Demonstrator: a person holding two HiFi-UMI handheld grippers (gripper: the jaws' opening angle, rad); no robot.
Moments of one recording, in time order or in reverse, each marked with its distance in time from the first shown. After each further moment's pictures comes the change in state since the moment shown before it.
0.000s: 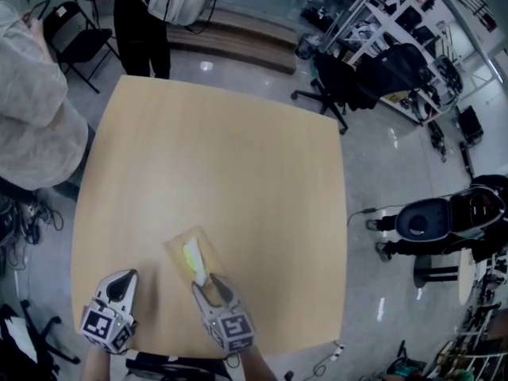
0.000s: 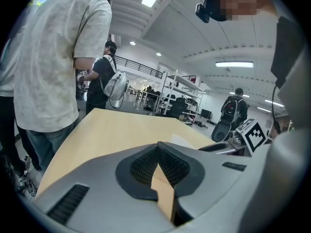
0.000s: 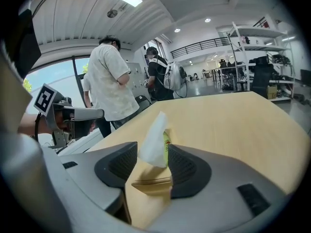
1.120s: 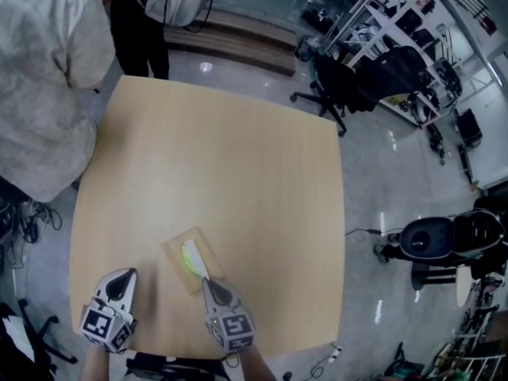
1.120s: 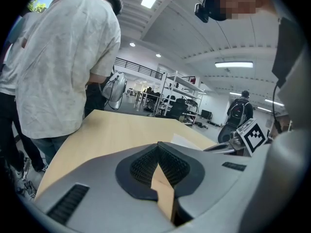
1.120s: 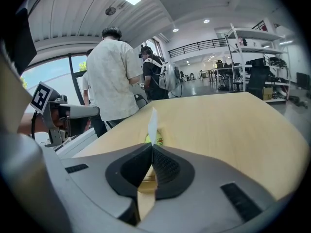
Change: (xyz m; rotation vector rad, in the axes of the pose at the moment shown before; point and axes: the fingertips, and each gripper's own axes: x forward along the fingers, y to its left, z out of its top) left arm 0.014 -0.005 0.009 0.024 -0.024 -0.003; right arm -0.002 -0.026 0.003 0.000 0.011 -0.051
